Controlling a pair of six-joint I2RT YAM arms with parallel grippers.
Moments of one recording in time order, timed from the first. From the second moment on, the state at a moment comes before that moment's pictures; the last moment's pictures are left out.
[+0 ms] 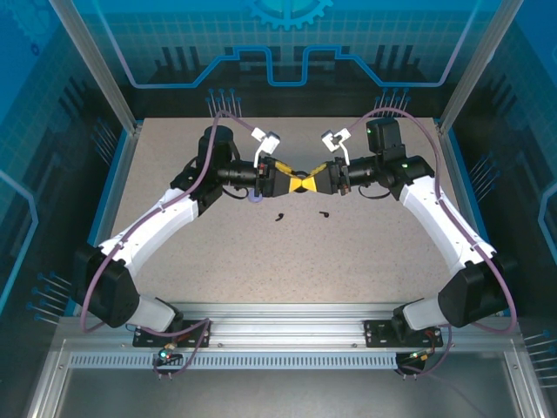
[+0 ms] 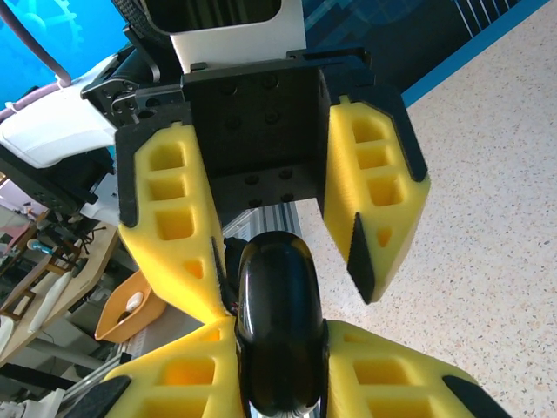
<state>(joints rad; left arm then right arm) -0.45 1.45 1.22 -0.03 1.04 -0.40 0.31 1.42 1.35 -0.61 -1.21 0.06</state>
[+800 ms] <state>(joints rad) -0.45 1.41 1.19 0.11 1.08 -0.50 0.31 1.35 1.35 -0.51 -1.21 0.16</state>
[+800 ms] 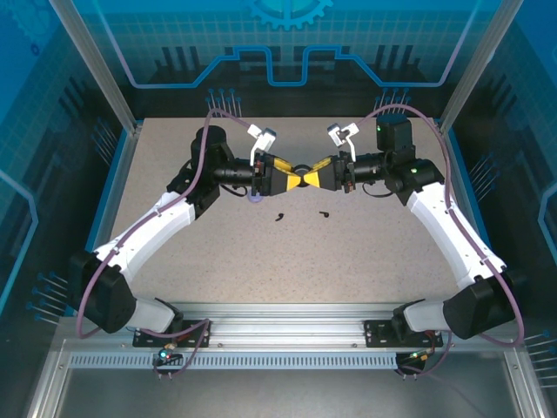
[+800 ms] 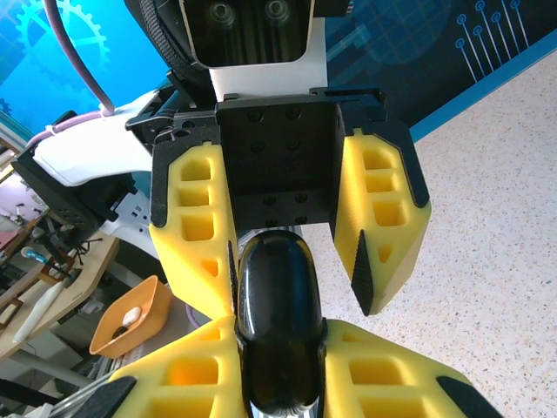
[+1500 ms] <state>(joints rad) -0.48 1.41 1.19 0.15 1.10 -0.54 0.32 1.33 1.35 -0.44 -1.20 0.22</state>
